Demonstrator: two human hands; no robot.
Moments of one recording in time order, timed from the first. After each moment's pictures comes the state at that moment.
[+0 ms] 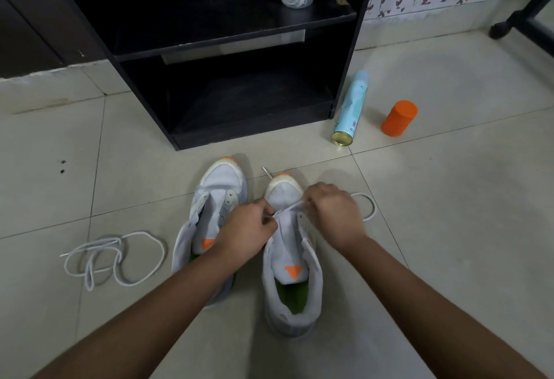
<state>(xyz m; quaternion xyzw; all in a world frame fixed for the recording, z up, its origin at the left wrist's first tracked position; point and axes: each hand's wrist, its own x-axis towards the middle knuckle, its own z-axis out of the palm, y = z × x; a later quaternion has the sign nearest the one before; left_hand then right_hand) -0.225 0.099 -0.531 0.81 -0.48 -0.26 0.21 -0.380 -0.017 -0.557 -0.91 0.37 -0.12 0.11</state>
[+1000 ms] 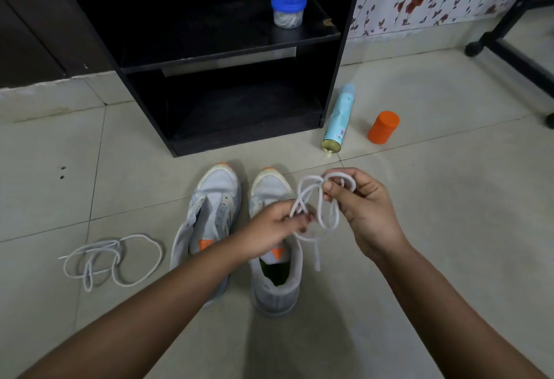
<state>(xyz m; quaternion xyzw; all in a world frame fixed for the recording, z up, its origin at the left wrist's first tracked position) -0.262 0.090 -0.487 0.57 -0.50 -0.51 0.41 -0.416 0.012 -0.449 -0.52 0.34 -0.38 0.68</state>
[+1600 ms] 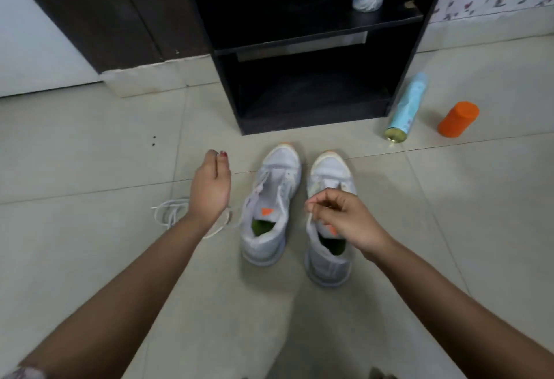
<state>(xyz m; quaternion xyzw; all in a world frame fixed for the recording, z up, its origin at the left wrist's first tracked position) -0.138 0.188 -0.471 0.85 -0.27 -0.10 0.44 -0.353 0.078 -0.481 -0.66 0.35 -0.12 0.65</state>
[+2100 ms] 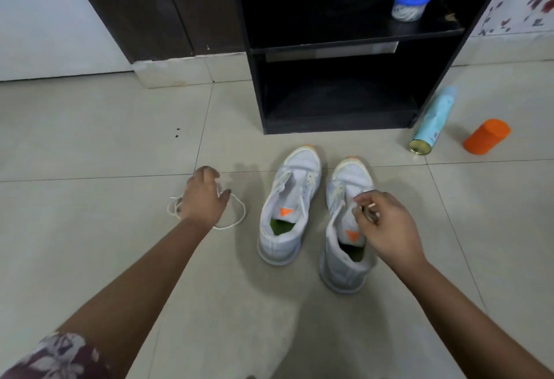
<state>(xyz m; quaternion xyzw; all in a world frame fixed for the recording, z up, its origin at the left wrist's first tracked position) -0.084 0.250 -0.532 0.94 -0.31 -0.03 0.17 -0.372 0.072 -0.493 -0.82 0.42 -0.17 0.34</state>
